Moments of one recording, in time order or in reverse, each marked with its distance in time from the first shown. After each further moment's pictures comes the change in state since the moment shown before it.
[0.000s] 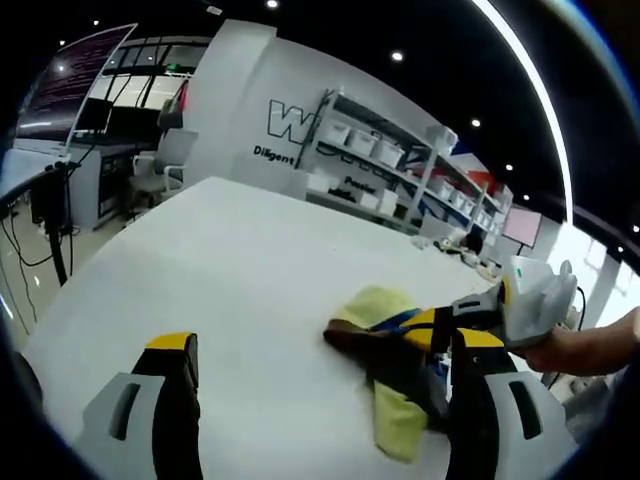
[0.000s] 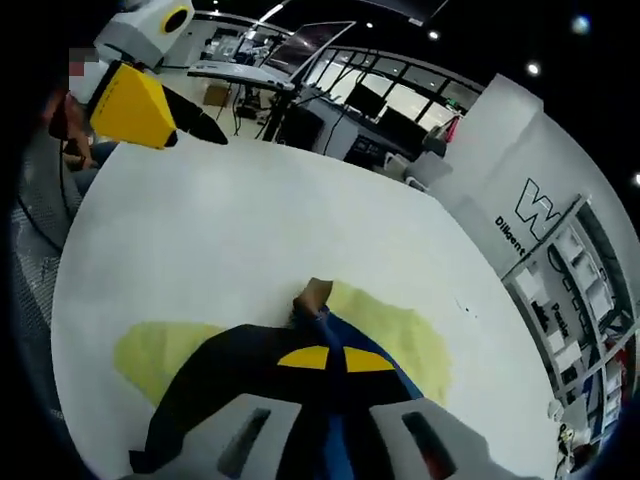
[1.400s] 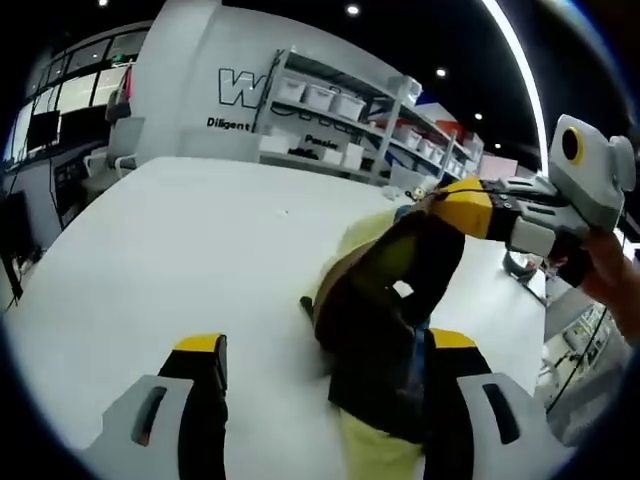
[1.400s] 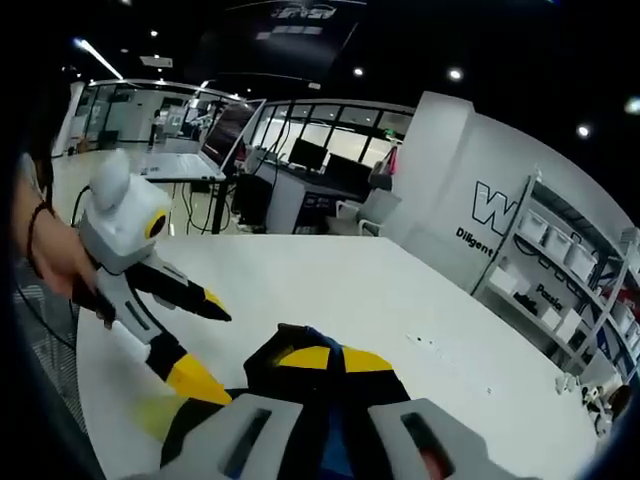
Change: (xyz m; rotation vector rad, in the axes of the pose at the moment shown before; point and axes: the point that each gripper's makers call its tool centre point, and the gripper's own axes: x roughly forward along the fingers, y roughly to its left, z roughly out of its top) left arm 0.085 -0.054 -0.031 0.130 0.192 -0.123; right arm -0.062 -0.078 0.051 0.230 -0.238 -0.115
